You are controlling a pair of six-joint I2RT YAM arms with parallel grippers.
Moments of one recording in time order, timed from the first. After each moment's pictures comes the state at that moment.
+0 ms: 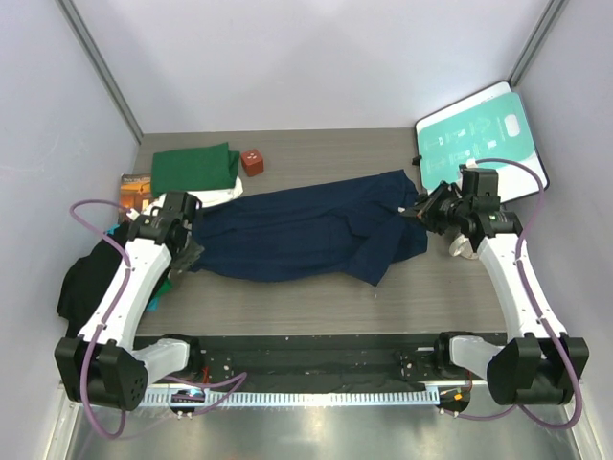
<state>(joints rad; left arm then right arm) -0.15 1.15 1.03 -1.13 -0.36 -0.89 -0.01 1.15 1.01 -0.61 -0.41 0.74</state>
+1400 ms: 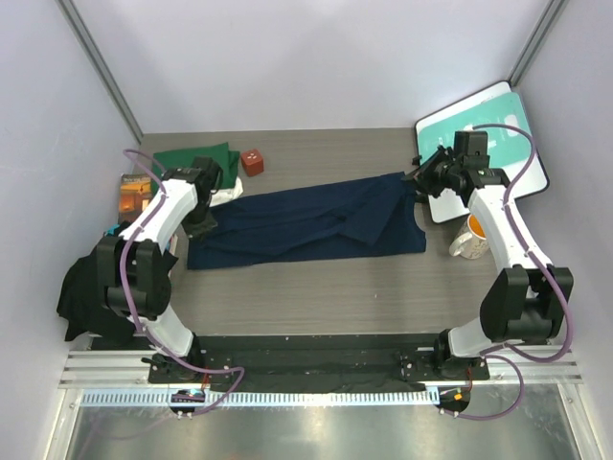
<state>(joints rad) -0.15 1.66 1.34 -1.10 -0.40 -0.66 -0.01 1.46 1.29 -0.54 -0.31 0.78</state>
